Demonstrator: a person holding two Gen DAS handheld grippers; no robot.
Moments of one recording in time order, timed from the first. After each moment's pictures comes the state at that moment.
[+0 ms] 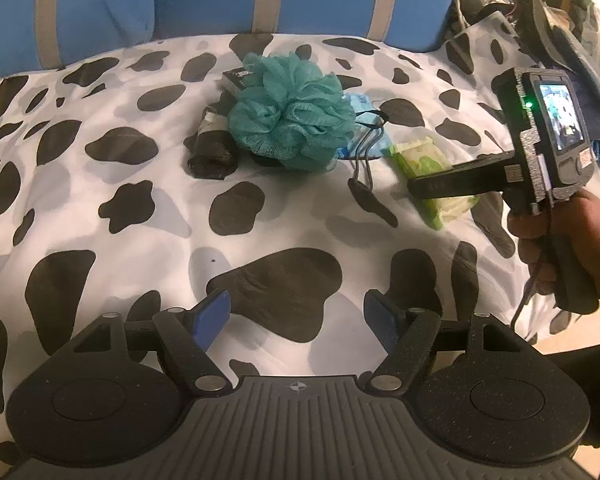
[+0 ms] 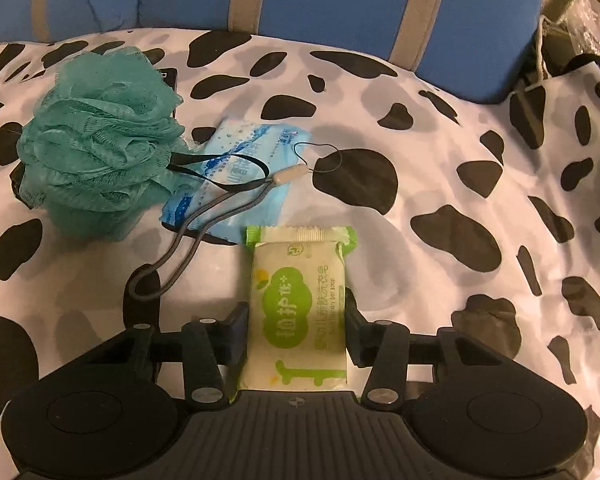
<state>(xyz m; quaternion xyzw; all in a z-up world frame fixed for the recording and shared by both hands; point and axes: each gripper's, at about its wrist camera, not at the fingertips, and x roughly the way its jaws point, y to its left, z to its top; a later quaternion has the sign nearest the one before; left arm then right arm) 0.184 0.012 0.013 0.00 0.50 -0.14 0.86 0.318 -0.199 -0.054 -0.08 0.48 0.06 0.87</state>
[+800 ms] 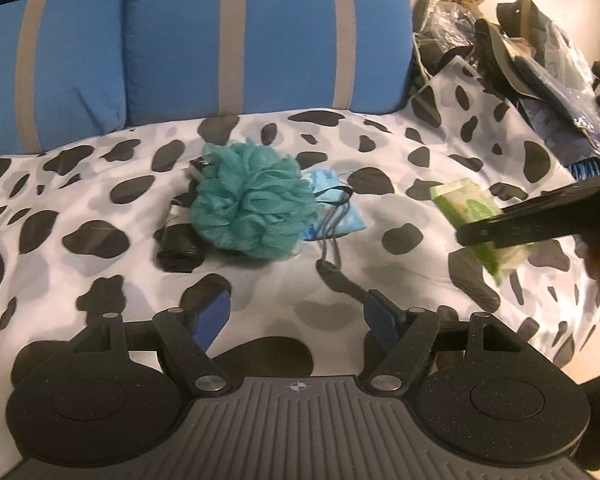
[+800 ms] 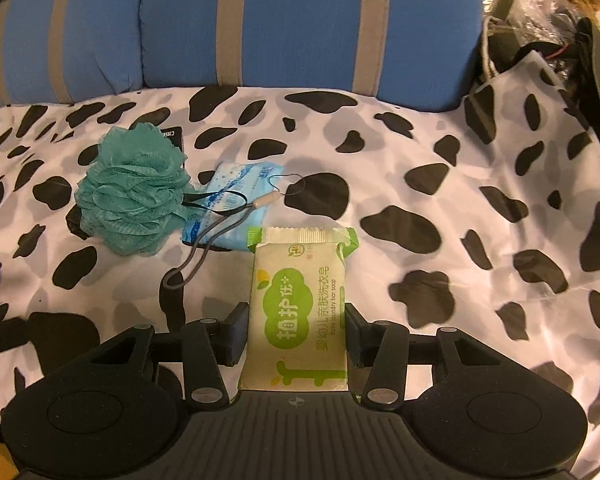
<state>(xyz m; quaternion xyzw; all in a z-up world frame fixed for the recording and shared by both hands) 0.190 -0.020 0.022 0.03 0.39 -0.17 0.91 0.257 -0.255 0.014 -0.02 0.45 0.08 0.89</state>
